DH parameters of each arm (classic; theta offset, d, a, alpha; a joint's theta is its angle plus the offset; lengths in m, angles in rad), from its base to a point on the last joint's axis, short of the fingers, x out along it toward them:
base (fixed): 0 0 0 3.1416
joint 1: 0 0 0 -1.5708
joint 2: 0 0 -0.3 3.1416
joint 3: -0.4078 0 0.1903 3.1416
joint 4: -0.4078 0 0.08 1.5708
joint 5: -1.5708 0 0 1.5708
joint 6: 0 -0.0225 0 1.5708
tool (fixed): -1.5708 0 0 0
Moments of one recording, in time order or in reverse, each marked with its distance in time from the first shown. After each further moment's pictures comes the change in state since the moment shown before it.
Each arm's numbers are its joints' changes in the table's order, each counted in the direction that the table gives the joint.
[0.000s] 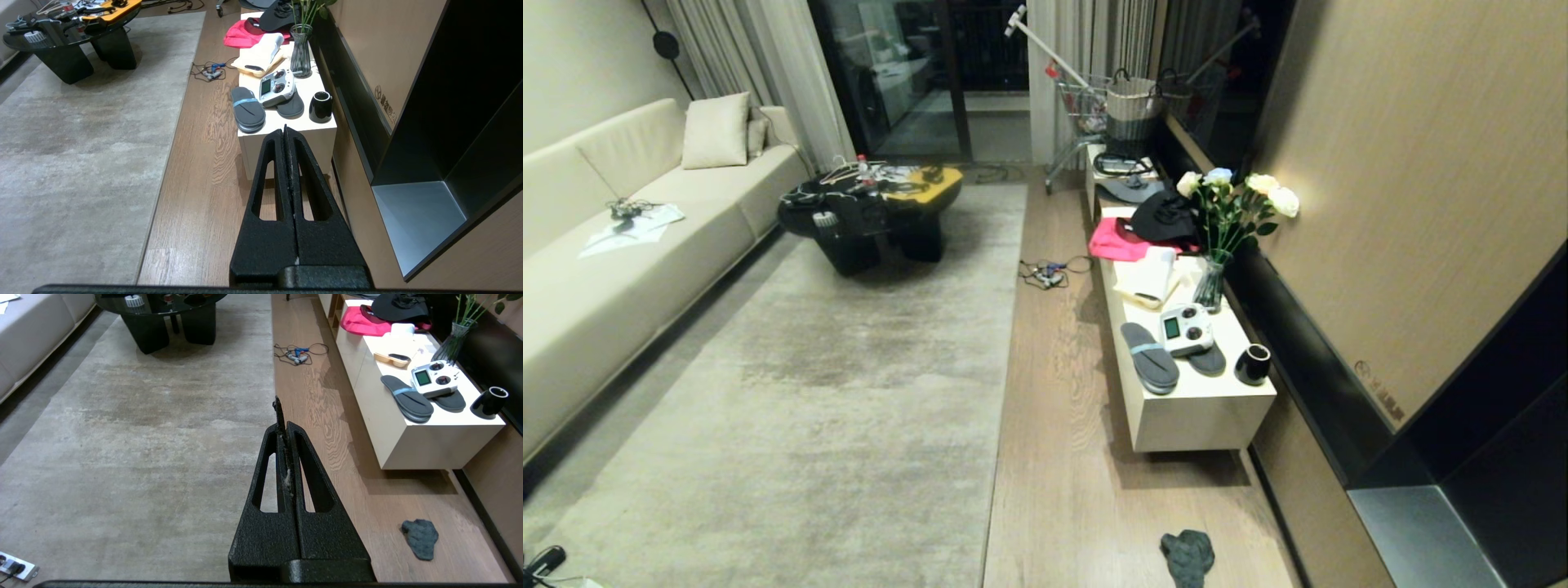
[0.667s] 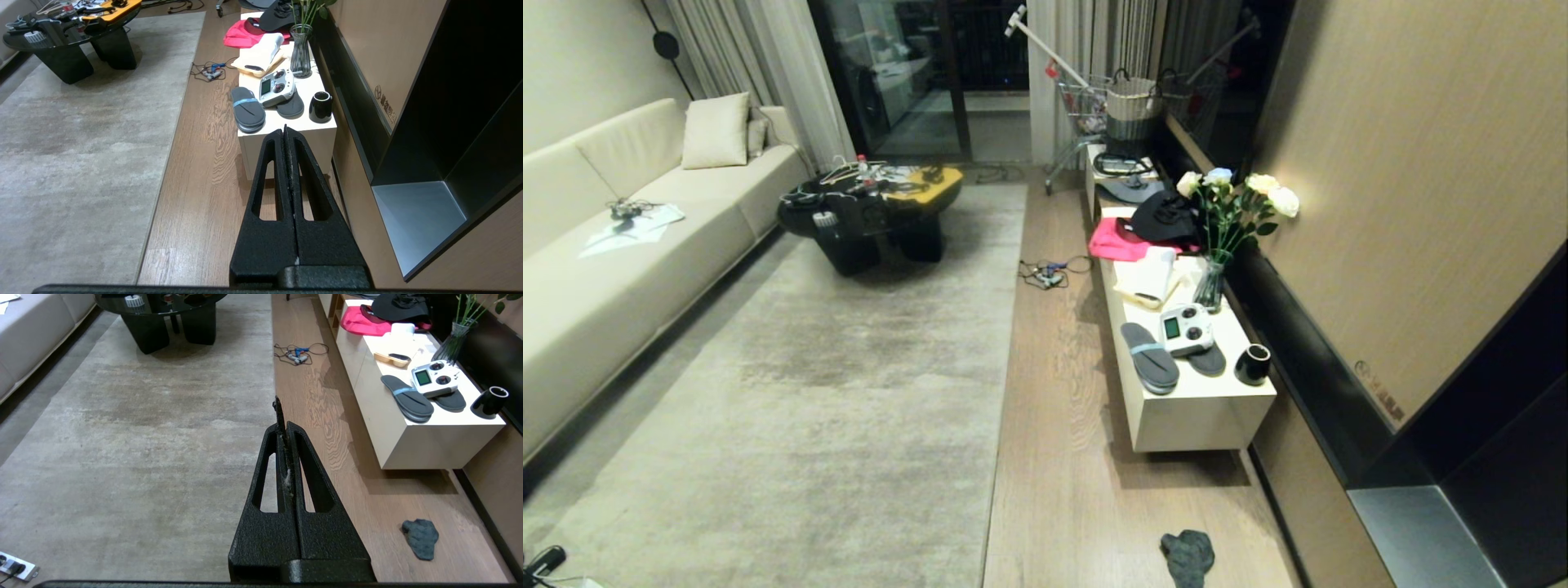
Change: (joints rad) left arm 0.000 0.000 0.000 0.000 0.000 -0.001; right arm 0.000 0.000 0.000 0.000 0.000 0.000
